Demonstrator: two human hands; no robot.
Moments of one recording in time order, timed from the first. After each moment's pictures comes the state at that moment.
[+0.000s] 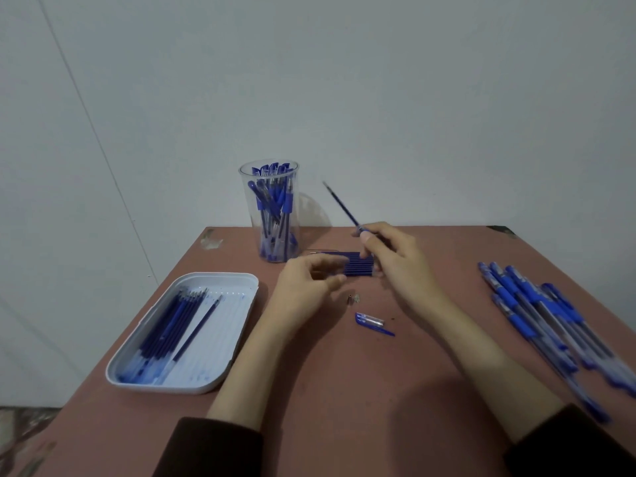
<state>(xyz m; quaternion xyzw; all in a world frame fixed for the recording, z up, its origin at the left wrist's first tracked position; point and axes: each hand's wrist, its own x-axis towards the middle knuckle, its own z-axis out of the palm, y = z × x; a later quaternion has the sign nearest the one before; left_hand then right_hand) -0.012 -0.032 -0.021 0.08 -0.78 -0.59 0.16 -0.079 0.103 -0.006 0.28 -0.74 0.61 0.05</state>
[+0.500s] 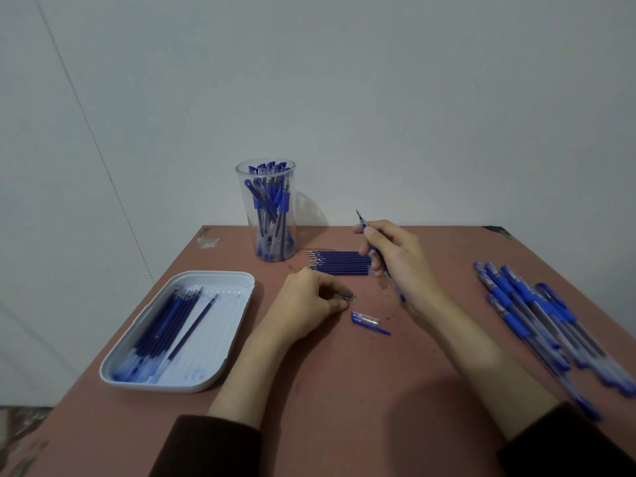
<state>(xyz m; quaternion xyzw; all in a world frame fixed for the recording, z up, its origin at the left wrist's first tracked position) -0.007 -0.033 -0.023 0.01 -0.92 -0.38 0.10 -0.082 0.104 -0.004 0.24 -0.71 0.66 0.01</state>
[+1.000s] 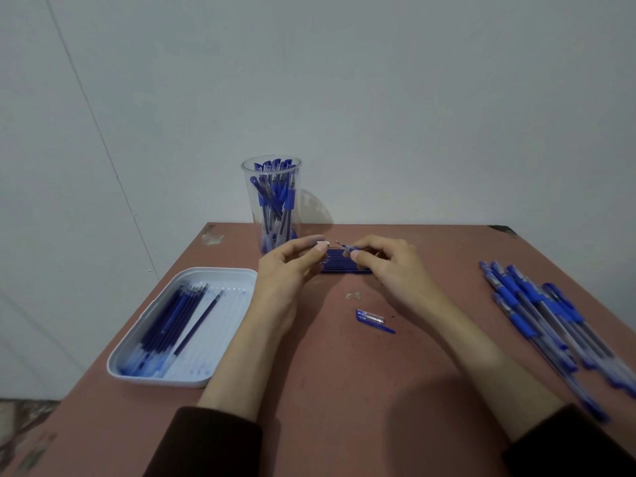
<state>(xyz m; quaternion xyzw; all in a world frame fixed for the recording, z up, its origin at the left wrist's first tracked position) -0.011 -0.039 -0.015 0.10 -0.58 -0.78 0.22 -0.074 0.103 -0.006 0.30 -0.79 0.54 0.02</state>
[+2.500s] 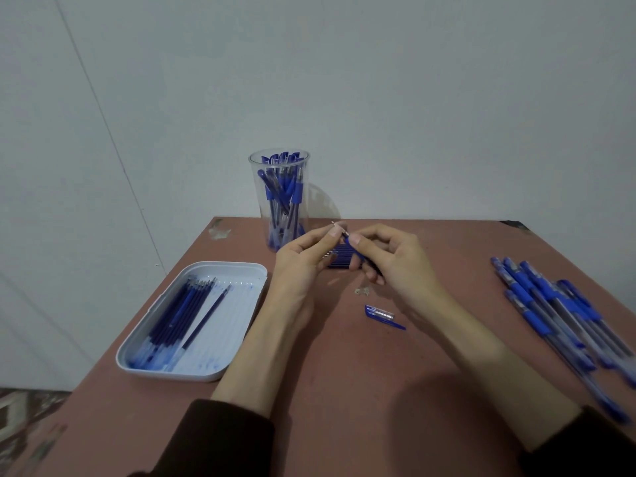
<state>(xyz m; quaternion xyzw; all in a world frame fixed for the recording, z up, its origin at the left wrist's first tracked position) -0.014 -0.035 -0.018 0.04 -0.56 -0.80 0.21 -0.059 0.094 -0.002 0.28 -0.70 0.66 -0.05</state>
